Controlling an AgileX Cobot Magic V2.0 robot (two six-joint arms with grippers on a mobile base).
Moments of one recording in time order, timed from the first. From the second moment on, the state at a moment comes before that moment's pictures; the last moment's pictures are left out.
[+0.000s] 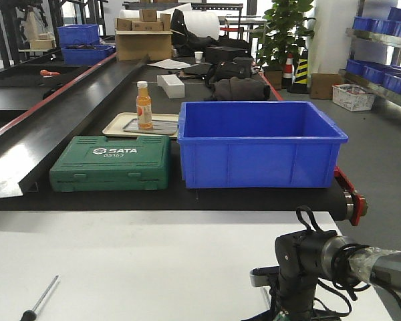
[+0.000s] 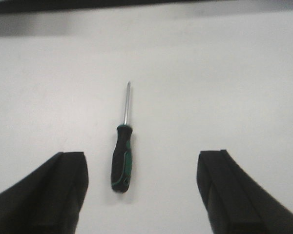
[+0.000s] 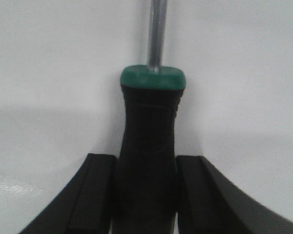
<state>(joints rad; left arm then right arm) 0.02 1.08 -0.81 -0.09 0.54 0.11 0.30 2.20 -1.51 -0.01 0.99 0.21</state>
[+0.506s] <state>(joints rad) 0.09 1.71 -1.20 -0.02 0.76 0.18 0.30 2.20 -1.51 -0.01 0.97 0.14</state>
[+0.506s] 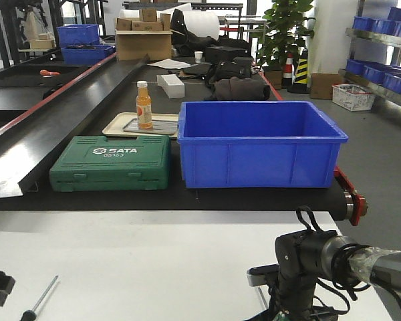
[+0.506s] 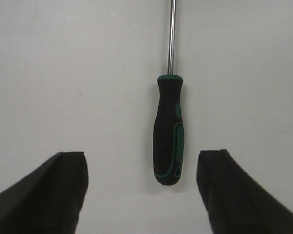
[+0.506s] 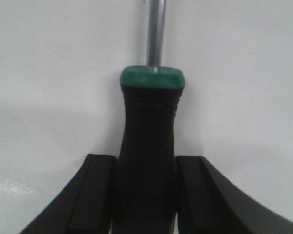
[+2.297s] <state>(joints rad) 0.09 1.60 -1.40 -0.39 0.76 0.45 0.30 1.75 -1.49 -0.01 0.79 0.09</state>
